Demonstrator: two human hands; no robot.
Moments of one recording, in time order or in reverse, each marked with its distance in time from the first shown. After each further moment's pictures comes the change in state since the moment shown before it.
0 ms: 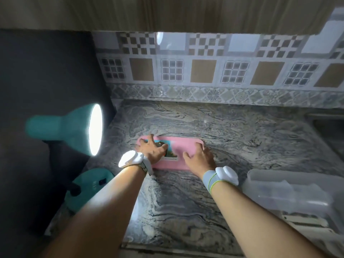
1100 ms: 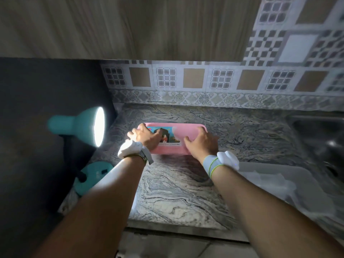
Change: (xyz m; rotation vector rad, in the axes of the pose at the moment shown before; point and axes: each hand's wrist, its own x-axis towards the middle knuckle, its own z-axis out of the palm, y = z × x) left_hand -0.088 0.052 -0.047 -0.041 0.277 -0.103; right_hand -0.032 -0.002 -0.093 0.030 0.188 -0.087
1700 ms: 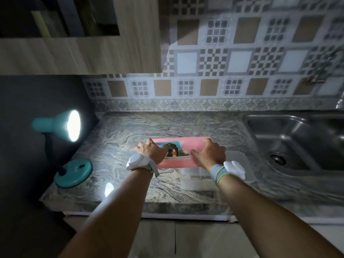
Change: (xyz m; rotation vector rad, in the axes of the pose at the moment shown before) left_hand -0.161 0.077 0.053 -0.061 -0.193 0.067; right_hand -0.075 0.141 -0.135 -0.098 0.016 0.107
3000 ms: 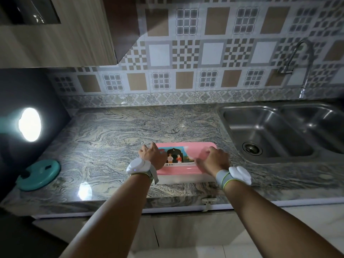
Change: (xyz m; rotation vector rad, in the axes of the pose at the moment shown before) left_hand -0.052 0.059 0.074 0.143 -0.095 0.172; right_hand 0.005 0.125 -0.034 -0.021 -0.069 0.108
